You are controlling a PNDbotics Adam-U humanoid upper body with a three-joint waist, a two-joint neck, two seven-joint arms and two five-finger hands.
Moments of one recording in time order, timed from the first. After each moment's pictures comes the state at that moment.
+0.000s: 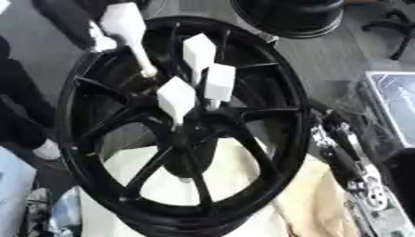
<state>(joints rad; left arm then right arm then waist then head) -1.31 0.54 -0.58 -1.25 -0.43 0.39 -0.82 0.22 -0.12 -0.18 -1.99 -0.04 -0.17 0.04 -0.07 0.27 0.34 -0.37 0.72</state>
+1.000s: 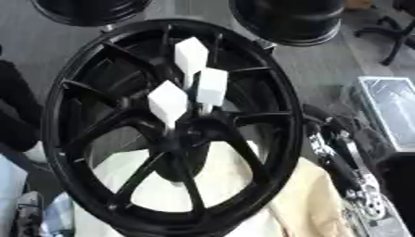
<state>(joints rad) -0.83 0.98 -0.09 -1.37 -0.37 0.44 -0.55 0.20 -0.11 -0.13 -1.99 -0.02 -0.18 0.06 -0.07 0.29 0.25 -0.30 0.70</state>
